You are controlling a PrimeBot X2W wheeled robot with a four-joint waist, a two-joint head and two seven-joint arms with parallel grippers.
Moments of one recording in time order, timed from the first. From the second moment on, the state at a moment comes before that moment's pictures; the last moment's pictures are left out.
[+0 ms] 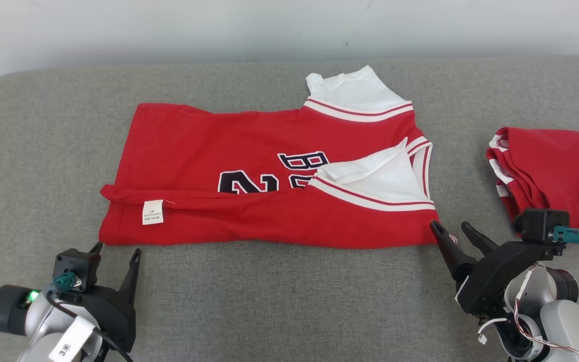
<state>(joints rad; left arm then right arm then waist) -0.33 0.33 -0.38 0.46 -0.20 -0.01 0.03 -0.18 -0.11 0.00 0.13 0.54 0.05 0.38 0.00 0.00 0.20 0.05</state>
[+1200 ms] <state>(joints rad) -0.41 0.36 -0.36 0.55 -0.21 -0.03 0.03 -0.20 -0.12 0.04 0.16 0.53 0.05 0.35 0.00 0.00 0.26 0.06</state>
